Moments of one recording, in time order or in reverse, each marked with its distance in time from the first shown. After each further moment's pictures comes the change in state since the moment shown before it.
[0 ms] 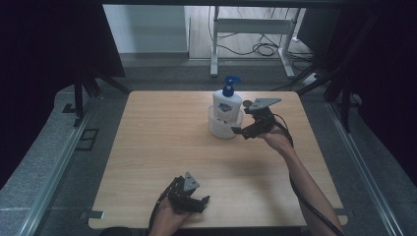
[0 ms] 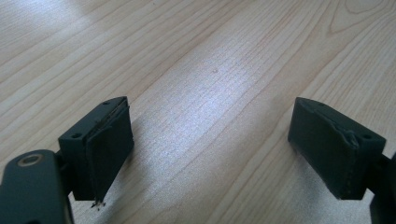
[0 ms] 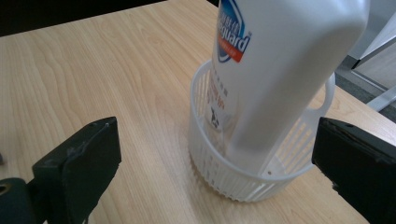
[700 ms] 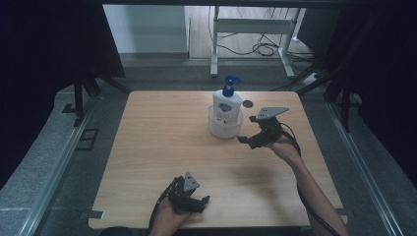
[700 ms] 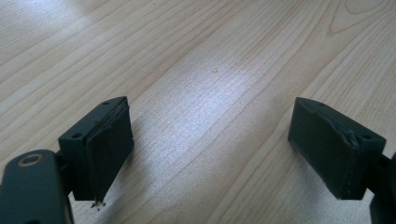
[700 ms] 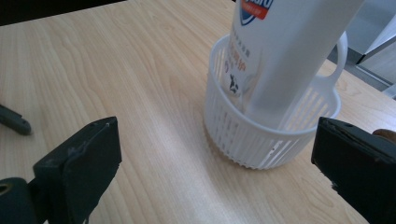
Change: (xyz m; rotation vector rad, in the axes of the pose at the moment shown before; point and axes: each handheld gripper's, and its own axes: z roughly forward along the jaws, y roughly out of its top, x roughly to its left) left arm 0.000 0.000 0.000 -0.001 0.000 0.002; right arm 0.015 -0.021 -0.021 0.011 0.014 -0.003
